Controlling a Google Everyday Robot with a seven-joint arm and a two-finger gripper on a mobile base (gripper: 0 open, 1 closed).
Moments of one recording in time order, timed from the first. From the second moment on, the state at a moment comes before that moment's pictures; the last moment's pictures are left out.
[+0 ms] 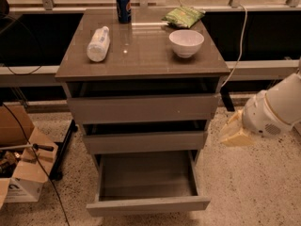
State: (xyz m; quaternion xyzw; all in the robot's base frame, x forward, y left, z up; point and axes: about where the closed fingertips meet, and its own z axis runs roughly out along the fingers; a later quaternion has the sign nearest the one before) arm 0.442 -0.205 0.805 -0.59 0.77 0.13 0.20
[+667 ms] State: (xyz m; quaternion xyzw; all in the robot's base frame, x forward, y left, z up) arm 0.445 -0.204 0.797 -0.58 0.78 0.13 0.21
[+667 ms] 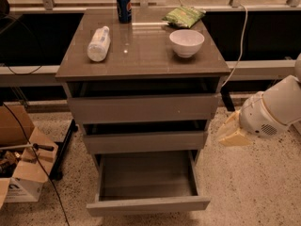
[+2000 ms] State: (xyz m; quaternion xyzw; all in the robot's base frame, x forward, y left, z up) arm 0.490 -0.166 0.639 -0.53 0.74 0.32 0.27
